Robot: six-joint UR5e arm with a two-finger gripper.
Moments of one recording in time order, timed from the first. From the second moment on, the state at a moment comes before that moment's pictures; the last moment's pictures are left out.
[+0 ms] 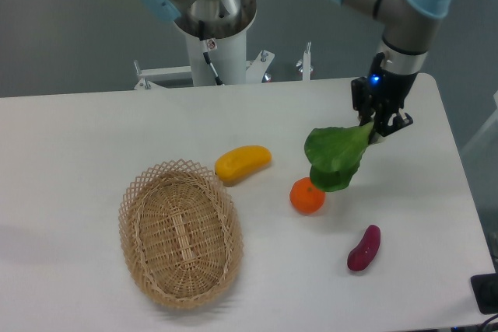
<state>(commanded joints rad) 2.93 -1.86 -1.77 -1.04 1.33 2.12</state>
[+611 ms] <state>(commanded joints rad) 2.98 -1.92 -1.91 -0.83 1.36 2.24</state>
